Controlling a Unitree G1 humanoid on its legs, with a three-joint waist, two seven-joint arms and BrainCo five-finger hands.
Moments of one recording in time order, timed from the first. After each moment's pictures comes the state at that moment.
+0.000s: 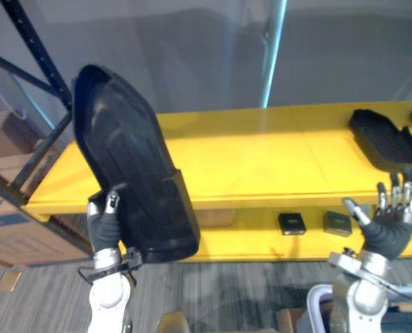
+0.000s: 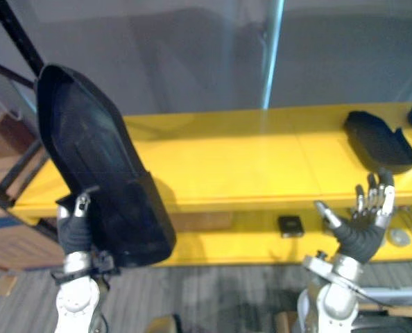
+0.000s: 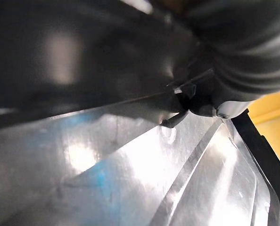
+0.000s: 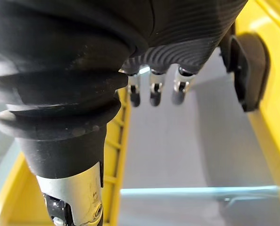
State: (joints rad) left arm 0.27 0.08 0.06 -0.35 0.04 -0.30 0.30; right arm 0.27 -0.04 -0.19 -0.35 0.14 -0.47 -0.29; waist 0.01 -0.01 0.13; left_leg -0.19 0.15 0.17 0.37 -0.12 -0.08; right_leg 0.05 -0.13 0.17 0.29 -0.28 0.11
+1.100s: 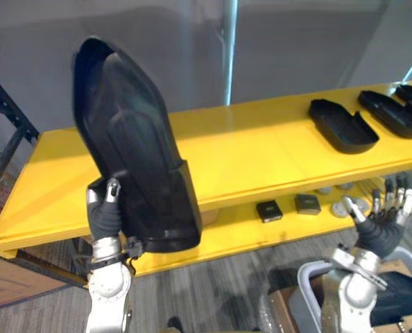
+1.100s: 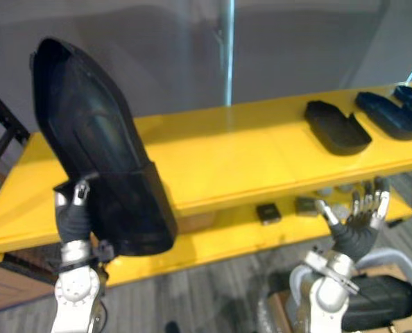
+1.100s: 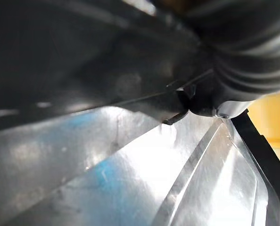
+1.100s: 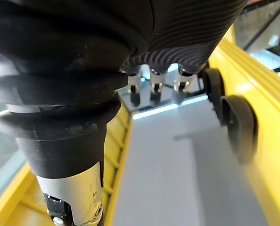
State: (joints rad) left arm 0.22 0.07 0.07 -0.39 0.09 -0.28 0.27; right arm 0.24 0.02 -0.21 -0.30 0.15 -0.42 -0.32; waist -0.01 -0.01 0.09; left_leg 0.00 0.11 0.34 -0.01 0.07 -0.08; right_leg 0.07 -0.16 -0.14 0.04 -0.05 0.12
